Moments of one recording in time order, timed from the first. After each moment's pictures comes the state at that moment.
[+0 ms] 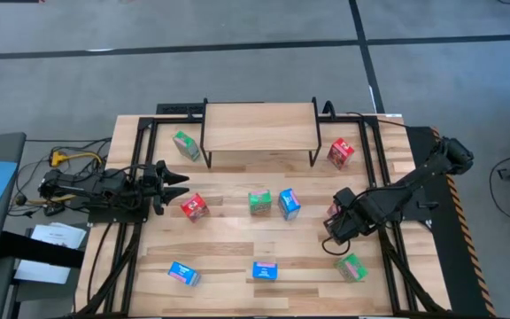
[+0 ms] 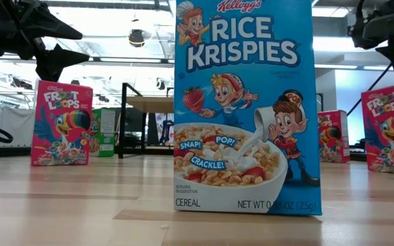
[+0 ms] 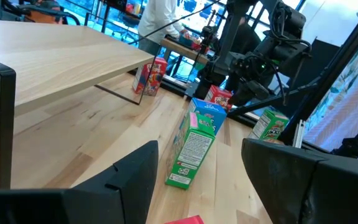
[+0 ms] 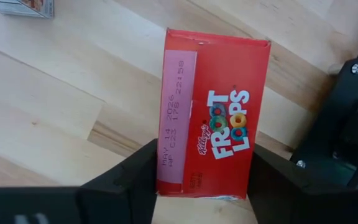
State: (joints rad) left arm -0.17 0.00 0.14 -0.10 -0.37 -0.39; right arm 0.54 1.34 0.97 -1.28 0.20 1.63
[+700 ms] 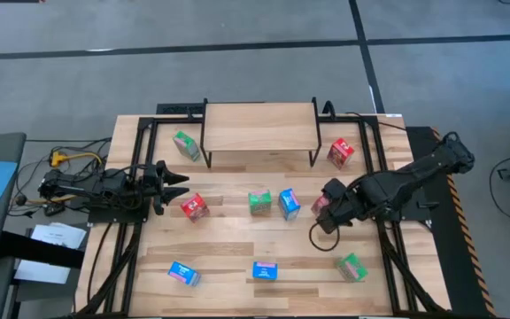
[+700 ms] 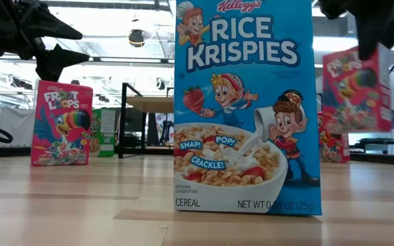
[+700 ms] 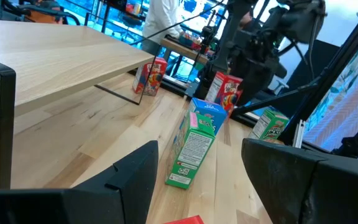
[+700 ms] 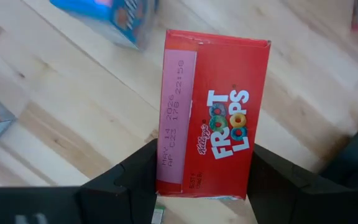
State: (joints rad) left arm -0.17 0.00 0.14 -0.10 -0.37 -0.39; right arm 0.40 1.33 1.19 -1.31 0.21 1.27
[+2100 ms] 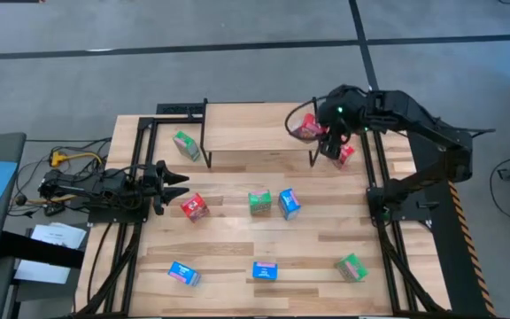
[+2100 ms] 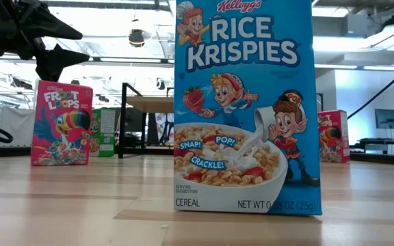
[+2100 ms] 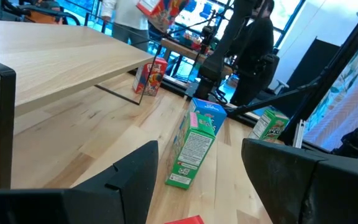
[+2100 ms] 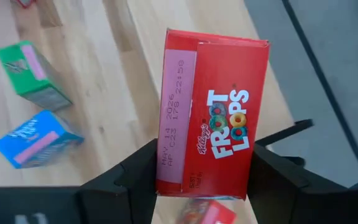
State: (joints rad) left arm -0.17 0.00 0.14 -0.10 -0.37 -0.38; right arm -0.33 1.35 1.70 -1.28 0.21 -0.13
